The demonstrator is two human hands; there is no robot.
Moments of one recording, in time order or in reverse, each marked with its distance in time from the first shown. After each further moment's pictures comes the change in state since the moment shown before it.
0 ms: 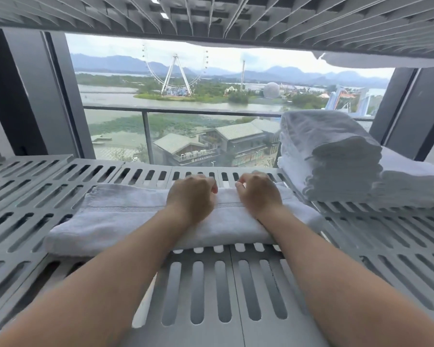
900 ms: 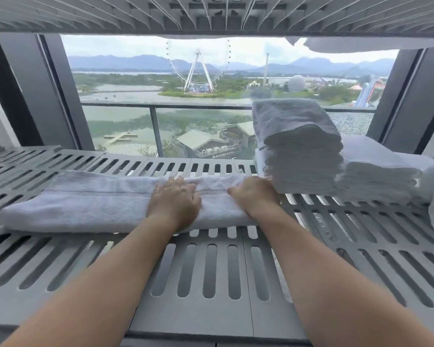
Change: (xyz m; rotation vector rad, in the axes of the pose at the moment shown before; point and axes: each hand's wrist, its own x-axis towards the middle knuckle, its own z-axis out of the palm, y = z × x) left_hand -0.014 0.093 0.046 0.158 -0.212 -0.298; right_hand -0.018 0.098 -0.042 0.071 -0.247 0.273
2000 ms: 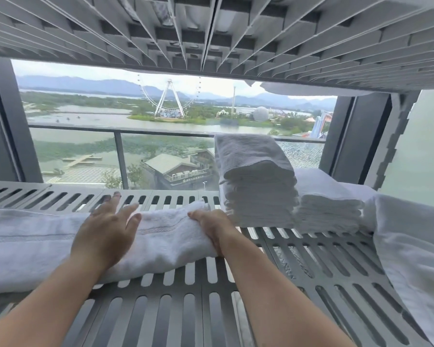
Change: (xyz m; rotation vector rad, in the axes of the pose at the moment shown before) left_hand 0.010 -0.035 -0.016 -0.073 0.143 -0.034; right_hand 0.006 -0.004 -0.009 0.933 -0.350 0.320
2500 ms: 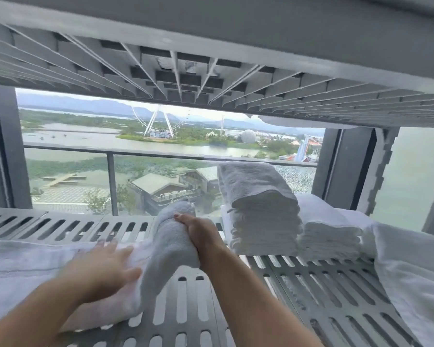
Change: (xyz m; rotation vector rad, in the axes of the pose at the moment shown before) left_hand 0.013 -0.030 -0.016 0.171 -0.446 0.034; right_hand -0.031 -0.055 0.048 0.355 -0.081 -0.065
